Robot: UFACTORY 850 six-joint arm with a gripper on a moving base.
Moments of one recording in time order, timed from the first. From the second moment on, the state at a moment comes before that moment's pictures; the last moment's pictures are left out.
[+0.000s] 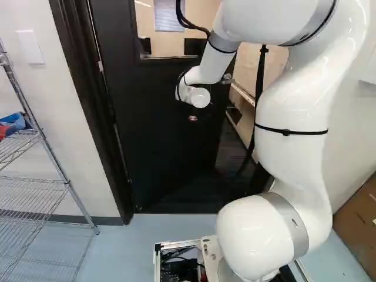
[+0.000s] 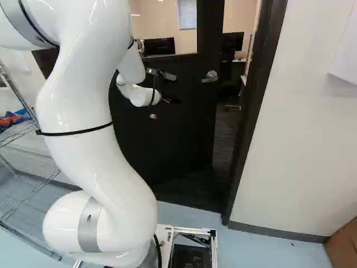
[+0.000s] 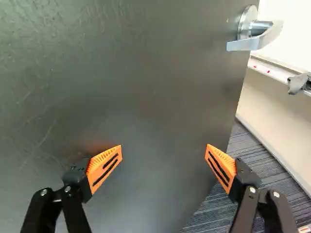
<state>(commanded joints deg) 7.9 -18.1 -52.0 26.2 39.0 0.0</state>
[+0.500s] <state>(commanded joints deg) 9.3 -24.9 -60.3 26.2 39.0 0.0</state>
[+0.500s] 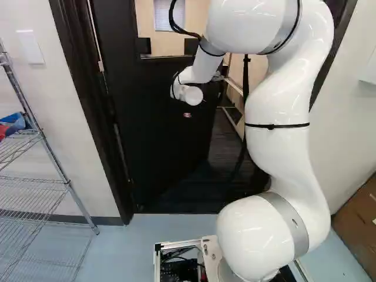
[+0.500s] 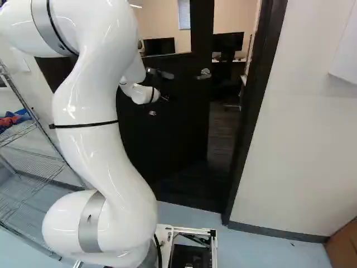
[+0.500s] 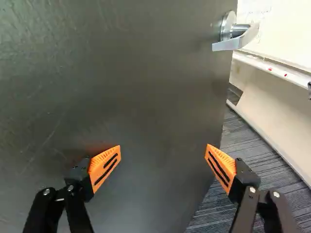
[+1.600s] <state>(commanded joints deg) 15.2 -35.1 -73.5 25.9 39.0 0.0</state>
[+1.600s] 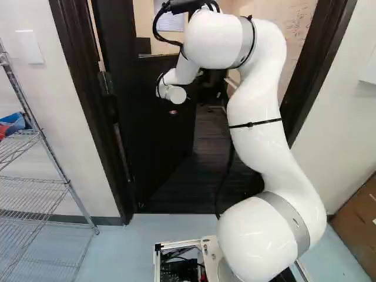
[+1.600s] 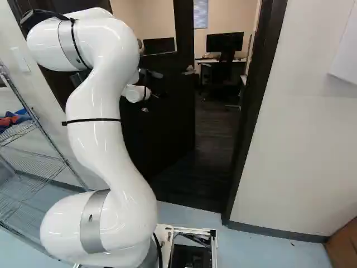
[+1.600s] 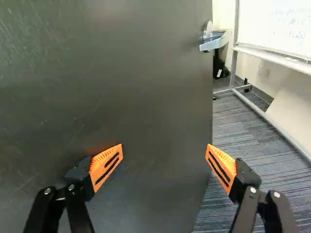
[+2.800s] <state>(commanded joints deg) 21.7 -40.0 -80.0 17.3 39.0 0.0</state>
